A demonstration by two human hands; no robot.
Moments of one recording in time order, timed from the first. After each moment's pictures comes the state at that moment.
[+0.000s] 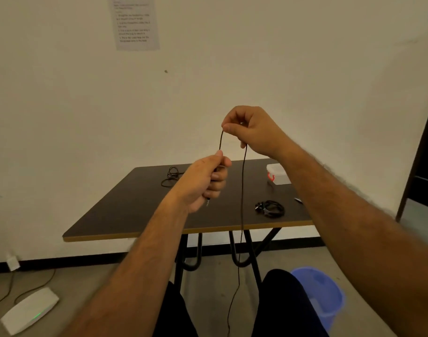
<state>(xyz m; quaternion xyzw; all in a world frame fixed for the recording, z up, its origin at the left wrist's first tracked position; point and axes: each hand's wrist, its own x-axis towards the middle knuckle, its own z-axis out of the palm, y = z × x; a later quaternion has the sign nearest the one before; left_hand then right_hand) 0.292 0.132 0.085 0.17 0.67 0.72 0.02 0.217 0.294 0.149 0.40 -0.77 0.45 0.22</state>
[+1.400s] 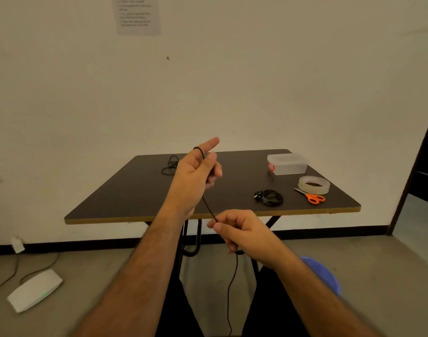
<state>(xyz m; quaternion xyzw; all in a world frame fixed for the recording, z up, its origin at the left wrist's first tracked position) 0.318 0.135 0.051 0.20 0.67 0.69 -0.20 0.321 0.289 -0.023 0.33 -0.75 0.58 -0.08</state>
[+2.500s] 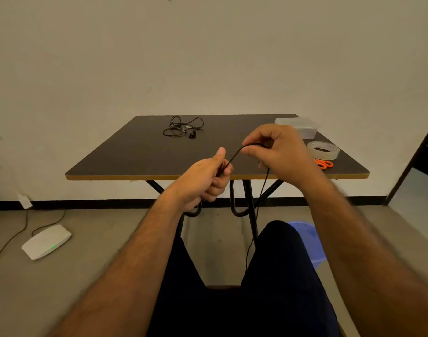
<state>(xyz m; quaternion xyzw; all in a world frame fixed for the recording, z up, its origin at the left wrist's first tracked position) 0.331 0.127 -0.008 0.12 0.72 0.68 0.11 0.296 0.314 0.030 0.32 -0.82 0.42 0.20</state>
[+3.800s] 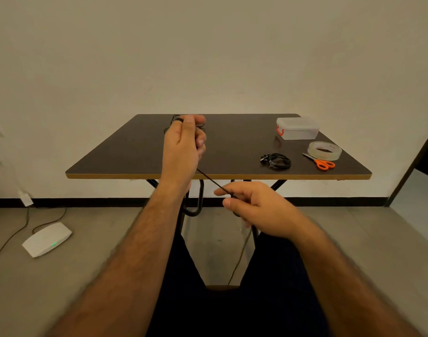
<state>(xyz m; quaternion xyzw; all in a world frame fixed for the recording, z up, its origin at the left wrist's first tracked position) 0.335 0.125 0.021 0.08 0.64 0.70 -0.29 0.340 0.299 -0.019 0.35 -0.85 0.38 -0.08</state>
